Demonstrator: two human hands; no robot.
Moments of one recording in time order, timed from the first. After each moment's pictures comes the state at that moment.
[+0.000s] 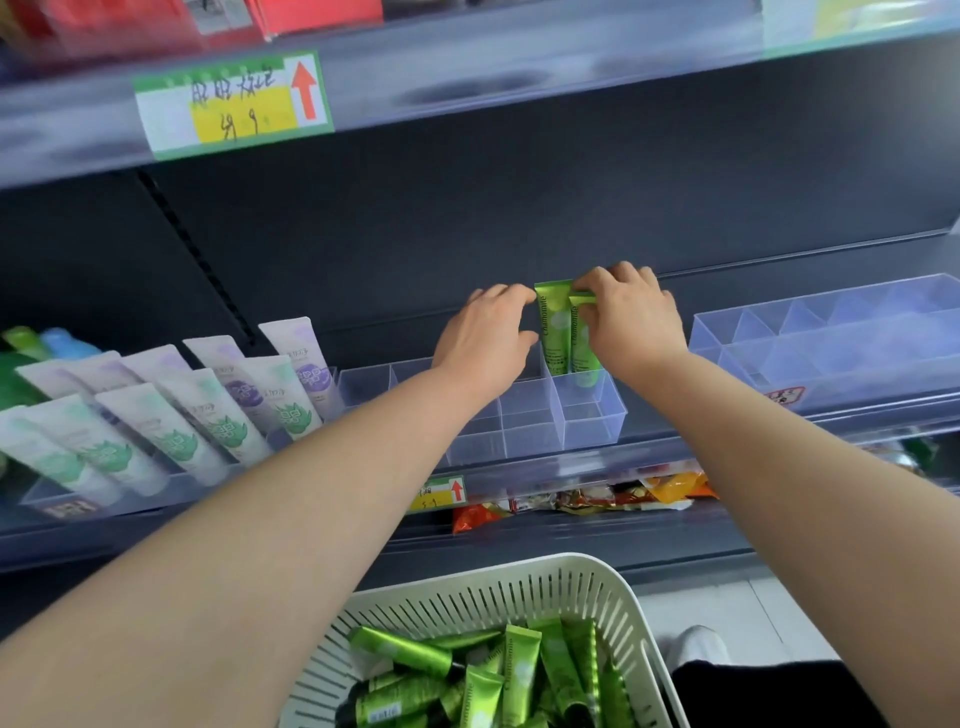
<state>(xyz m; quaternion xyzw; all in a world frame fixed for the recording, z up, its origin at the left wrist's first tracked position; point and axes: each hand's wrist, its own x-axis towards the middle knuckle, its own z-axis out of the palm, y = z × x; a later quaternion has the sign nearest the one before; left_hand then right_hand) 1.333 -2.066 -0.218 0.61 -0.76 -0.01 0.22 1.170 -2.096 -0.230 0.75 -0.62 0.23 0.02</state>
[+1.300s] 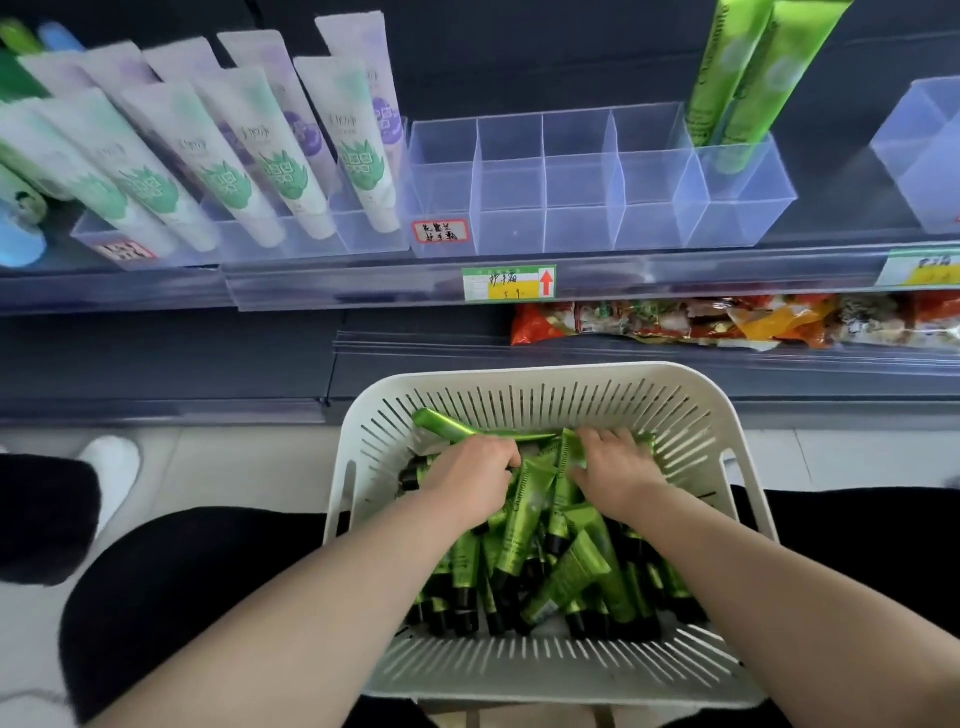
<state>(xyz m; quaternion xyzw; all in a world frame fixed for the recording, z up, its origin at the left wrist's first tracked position) 1.414 -1.839 -0.444 0.67 -0.69 -0.27 -0.02 1.234 -1.894 -0.477 0.77 -0.56 -0.16 -0.24</state>
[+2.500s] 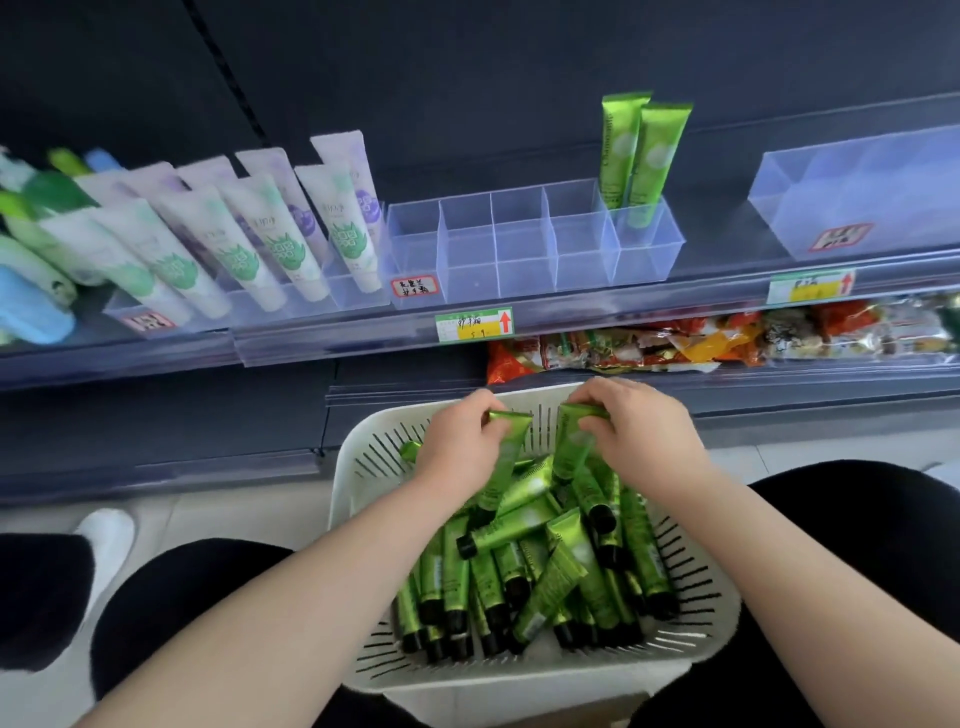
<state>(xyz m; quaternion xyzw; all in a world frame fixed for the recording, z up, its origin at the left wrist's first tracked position) 1.392 -1.853 -0.372 0.72 -0.59 -0.28 0.24 1.198 -1.877 -0.349 0.80 -0.55 0.17 -0.17</state>
